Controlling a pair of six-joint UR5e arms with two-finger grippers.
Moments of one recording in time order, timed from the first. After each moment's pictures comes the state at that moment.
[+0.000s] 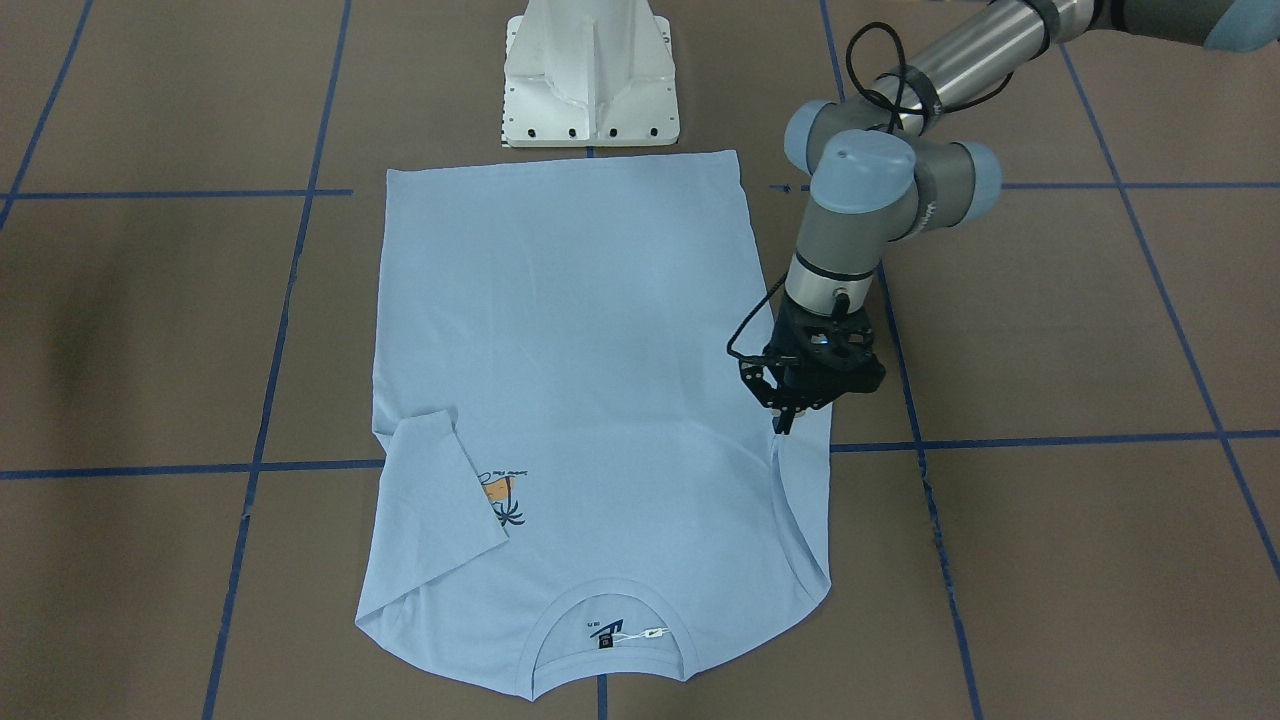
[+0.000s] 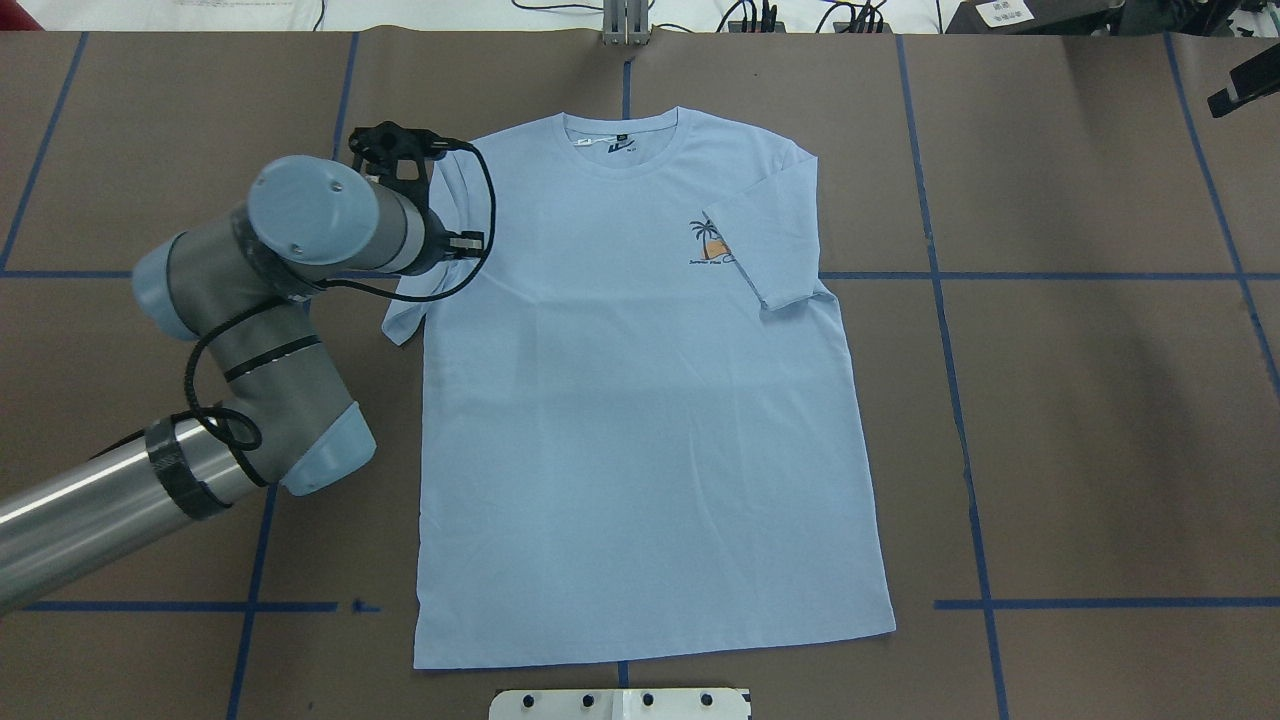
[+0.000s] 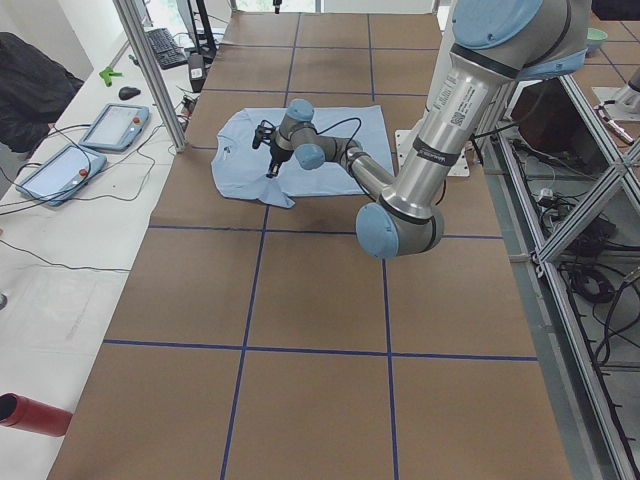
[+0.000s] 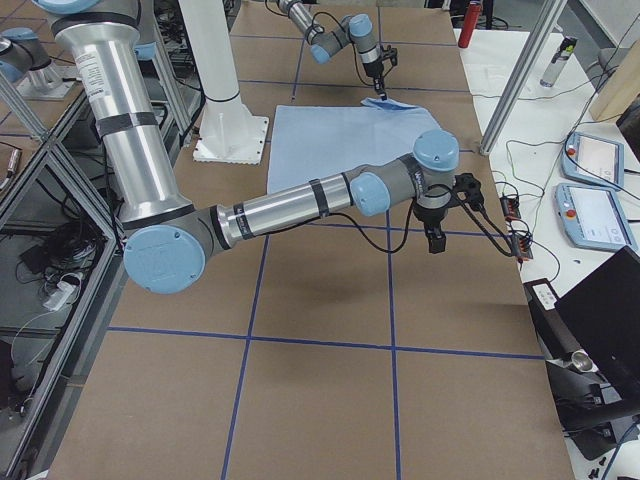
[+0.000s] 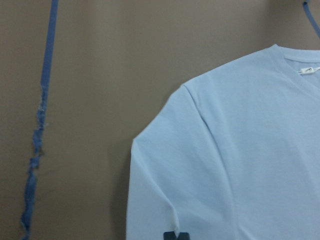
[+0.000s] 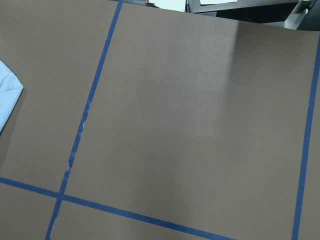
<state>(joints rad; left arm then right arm) -0.66 -2.17 -1.53 -1.94 -1.66 -1.10 1.42 -1.29 1.62 -1.43 2.37 0.22</state>
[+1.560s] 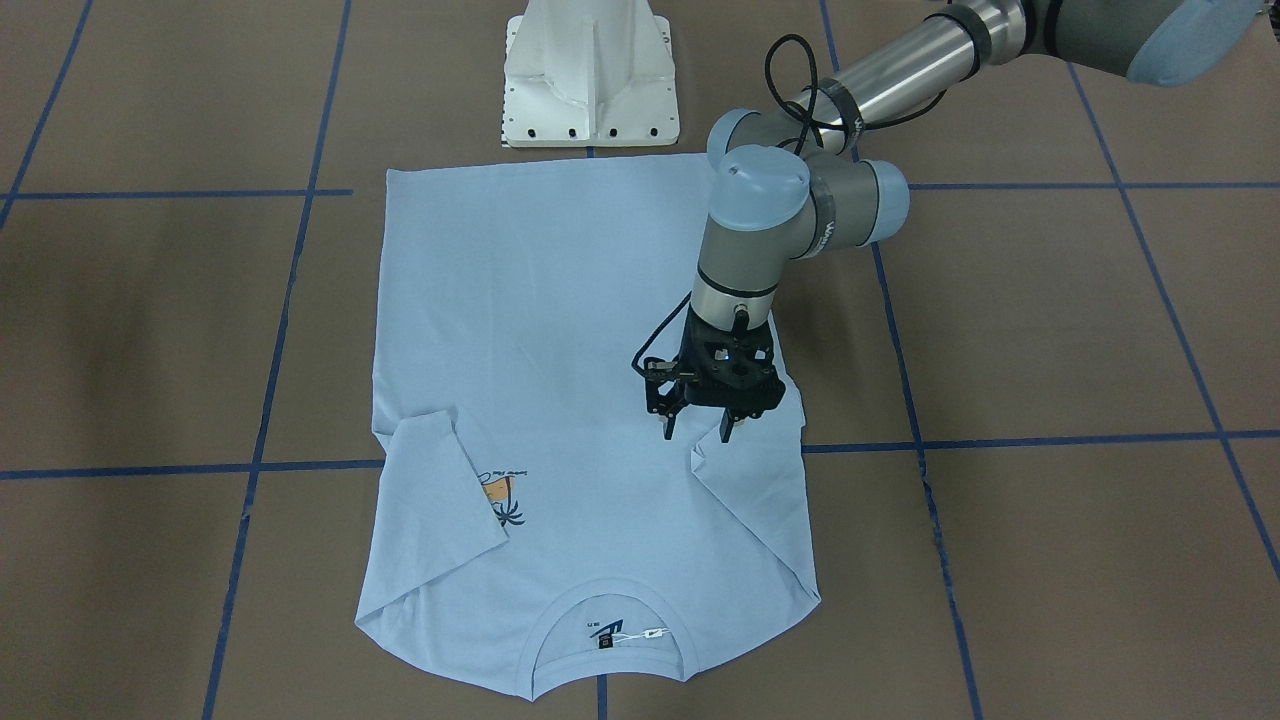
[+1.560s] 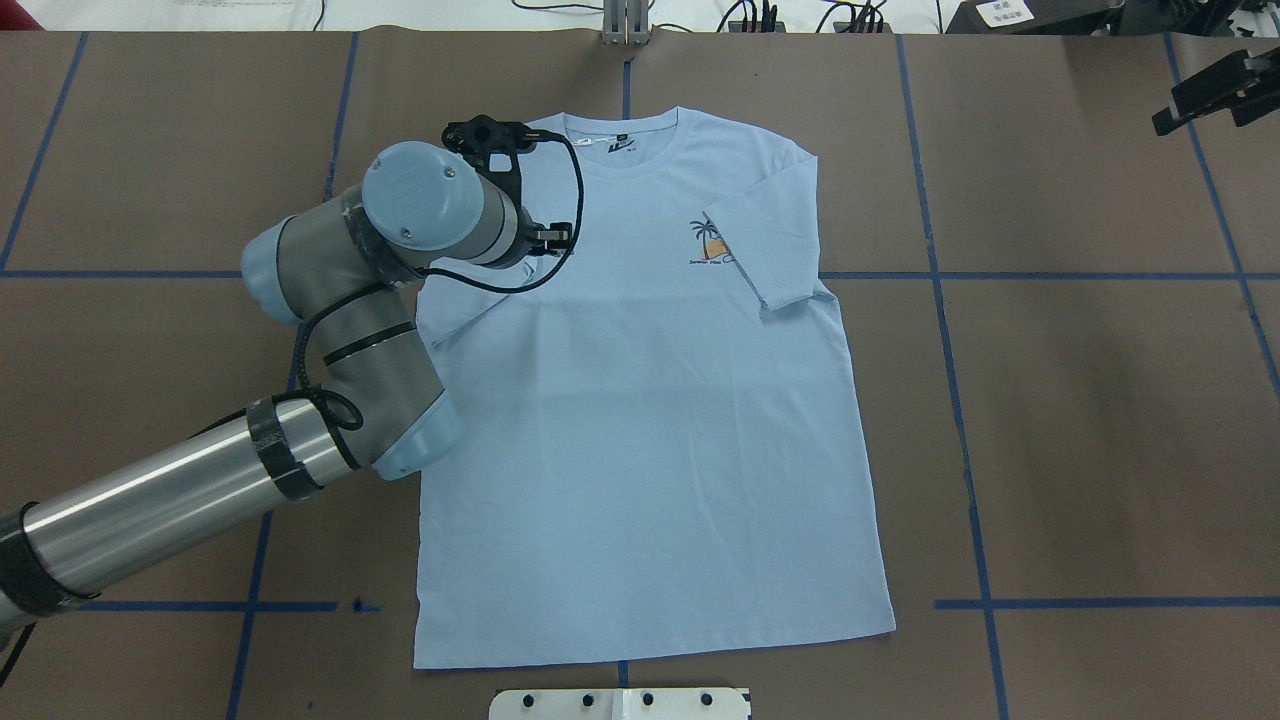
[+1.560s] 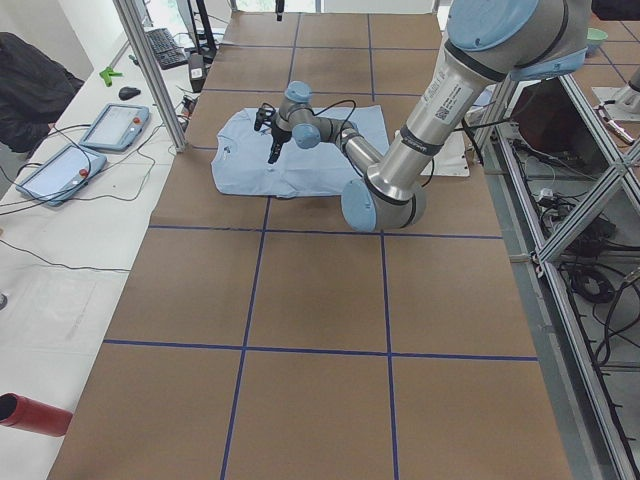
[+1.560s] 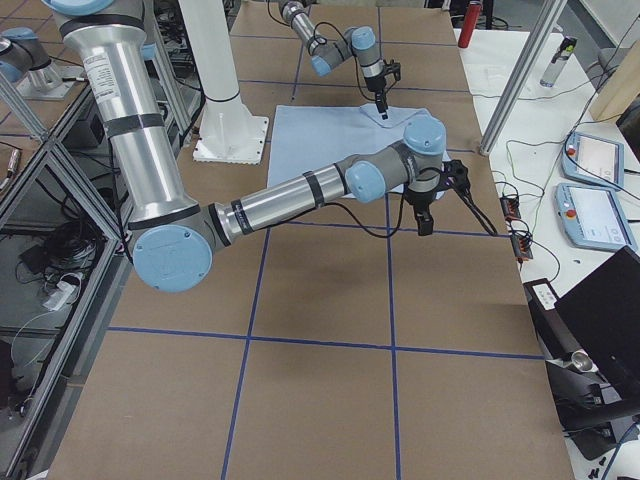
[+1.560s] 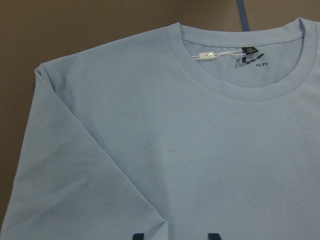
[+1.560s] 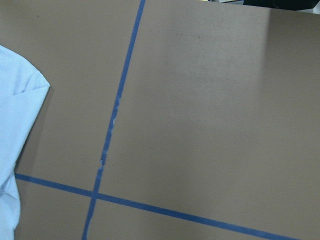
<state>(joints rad) -0.64 -2.27 -1.45 -1.98 -1.69 -1.13 1.31 -1.30 1.72 -1.43 2.34 0.41</state>
